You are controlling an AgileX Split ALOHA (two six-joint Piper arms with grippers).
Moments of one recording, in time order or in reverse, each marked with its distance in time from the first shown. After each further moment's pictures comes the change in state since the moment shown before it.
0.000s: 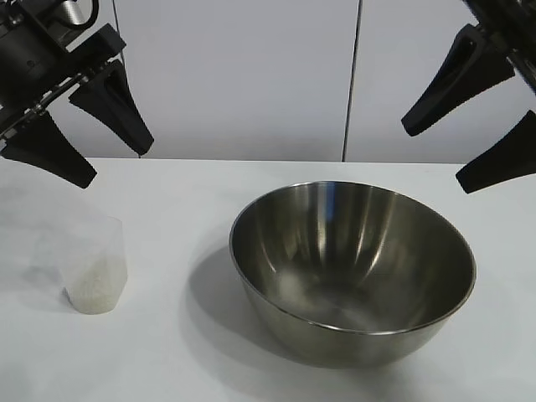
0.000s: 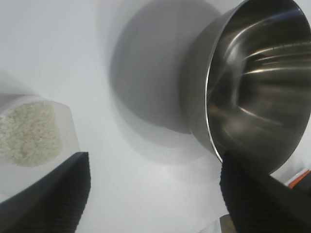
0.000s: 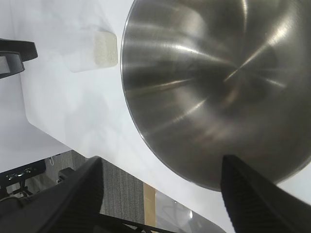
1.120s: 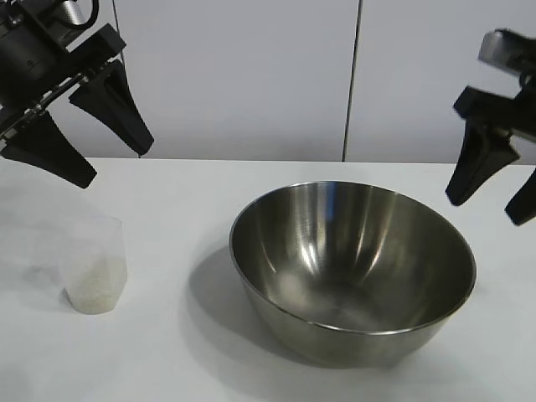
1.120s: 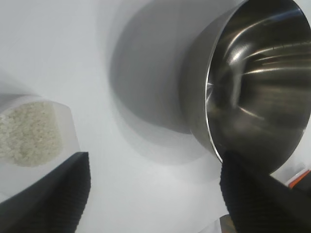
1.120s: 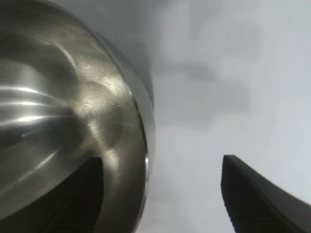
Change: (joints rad) left arm 0.000 0.000 0.000 0.000 0.000 0.000; right arm -0.006 0.267 -0.086 -0.375 -0.226 0.052
